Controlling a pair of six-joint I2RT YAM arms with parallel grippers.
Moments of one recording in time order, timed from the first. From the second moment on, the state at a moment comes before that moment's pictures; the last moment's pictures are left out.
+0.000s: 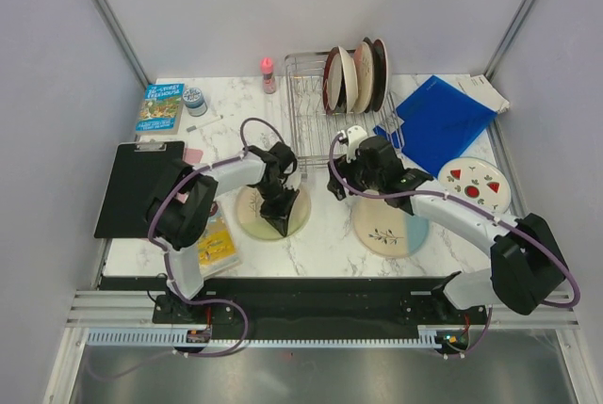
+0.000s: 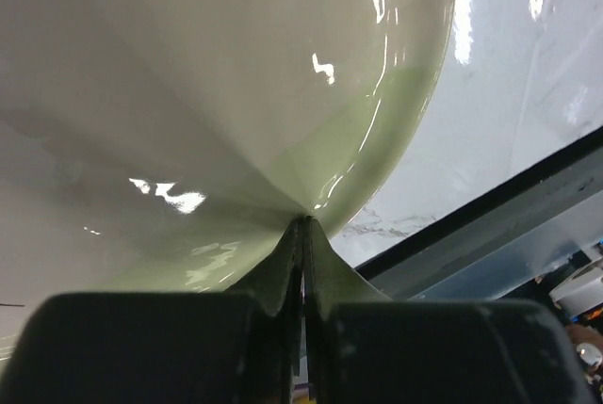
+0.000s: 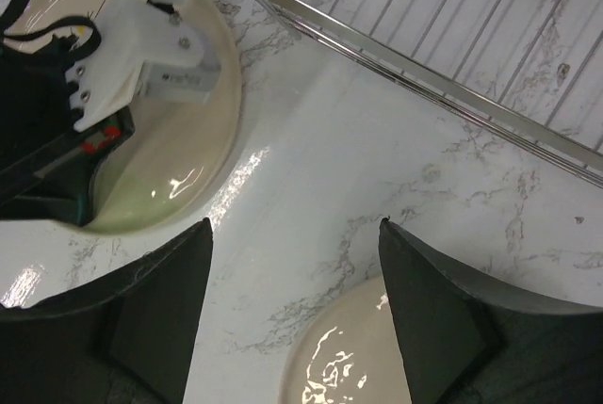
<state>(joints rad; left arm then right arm) -0.56 1.89 1.19 -0.85 0.38 -0.15 0.62 1.39 0.90 -0.14 -0.09 0.13</state>
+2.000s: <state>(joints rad) -0.04 1.83 1.08 -0.79 0.73 0.02 0.58 1.74 0.68 0.50 -0.47 0.67</state>
